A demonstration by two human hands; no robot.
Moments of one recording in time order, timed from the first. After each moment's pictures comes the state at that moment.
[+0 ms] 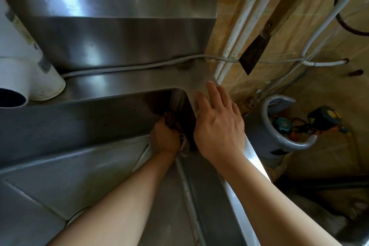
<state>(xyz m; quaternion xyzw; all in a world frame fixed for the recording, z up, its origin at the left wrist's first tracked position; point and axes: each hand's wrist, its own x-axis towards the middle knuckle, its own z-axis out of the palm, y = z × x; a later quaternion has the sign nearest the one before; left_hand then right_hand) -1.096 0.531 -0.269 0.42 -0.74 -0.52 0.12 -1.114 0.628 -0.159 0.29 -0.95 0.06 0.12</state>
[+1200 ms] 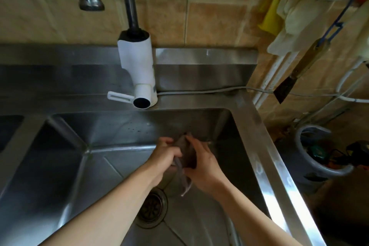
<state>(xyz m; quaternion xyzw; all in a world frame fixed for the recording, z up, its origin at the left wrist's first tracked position) -0.933 0.472 -0.149 0.43 -0.57 -0.70 0.02 -0.997 0.588 -0.140 0.34 -0.84 0.32 -0.28</state>
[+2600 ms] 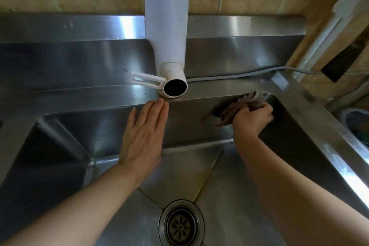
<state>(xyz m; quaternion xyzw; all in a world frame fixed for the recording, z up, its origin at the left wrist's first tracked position) -0.893 0.344 -0.206 0.17 -0.97 0.04 0.15 -1.067 0.484 -0.189 -0.15 -0.77 0.62 0.03</state>
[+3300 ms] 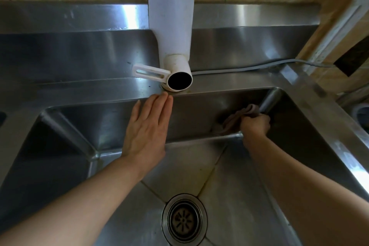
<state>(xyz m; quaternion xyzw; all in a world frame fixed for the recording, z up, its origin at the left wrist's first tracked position) -0.894 0.342 -0.203 0.16 -0.97 0.06 0.14 -1.101 0.488 -0.253 -0.22 -0.76 0.60 -0.10</state>
